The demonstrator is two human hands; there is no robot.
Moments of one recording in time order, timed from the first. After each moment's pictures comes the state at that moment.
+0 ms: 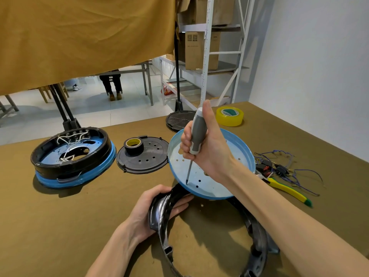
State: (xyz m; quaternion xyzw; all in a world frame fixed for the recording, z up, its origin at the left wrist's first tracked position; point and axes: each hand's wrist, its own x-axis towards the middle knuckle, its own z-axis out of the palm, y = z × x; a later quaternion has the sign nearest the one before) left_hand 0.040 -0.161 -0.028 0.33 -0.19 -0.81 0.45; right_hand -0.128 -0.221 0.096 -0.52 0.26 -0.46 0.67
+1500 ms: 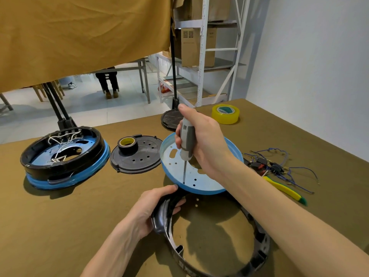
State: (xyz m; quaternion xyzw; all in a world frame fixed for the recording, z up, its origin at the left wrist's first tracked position) left_hand 0.018 -0.170 -0.017 0.52 -0.22 -0.70 0.43; right_hand -0.130 -0.222 0.107 -0.51 0.32 -0.52 0.60
